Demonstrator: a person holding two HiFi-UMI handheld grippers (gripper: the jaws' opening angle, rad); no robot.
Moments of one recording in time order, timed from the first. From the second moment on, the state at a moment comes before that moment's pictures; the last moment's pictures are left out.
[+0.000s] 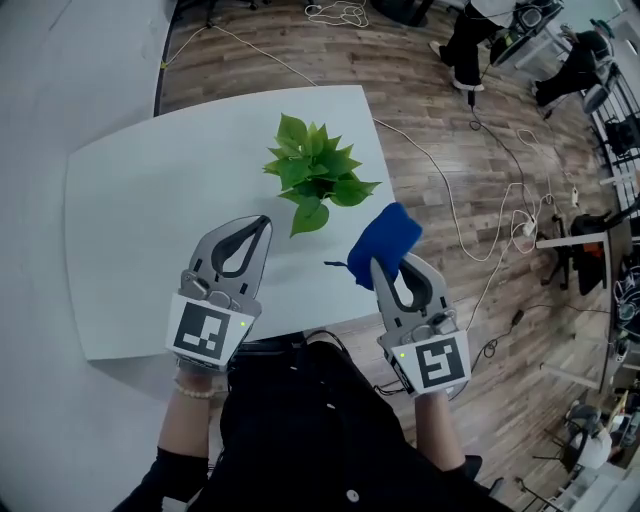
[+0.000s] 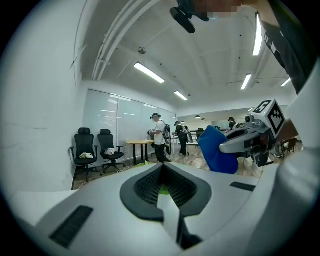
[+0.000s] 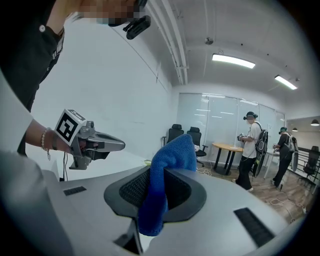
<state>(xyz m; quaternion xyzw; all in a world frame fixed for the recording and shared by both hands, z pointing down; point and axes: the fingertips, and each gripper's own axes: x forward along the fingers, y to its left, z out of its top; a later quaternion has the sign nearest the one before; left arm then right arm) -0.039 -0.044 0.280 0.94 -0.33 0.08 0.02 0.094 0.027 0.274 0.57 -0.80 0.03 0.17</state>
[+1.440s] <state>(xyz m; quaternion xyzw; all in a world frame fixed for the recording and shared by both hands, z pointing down) 0.019 -0.101 0.471 0.96 -0.19 0.21 0.05 0.126 -0.007 0.394 0.55 -0.78 0.12 0.26</state>
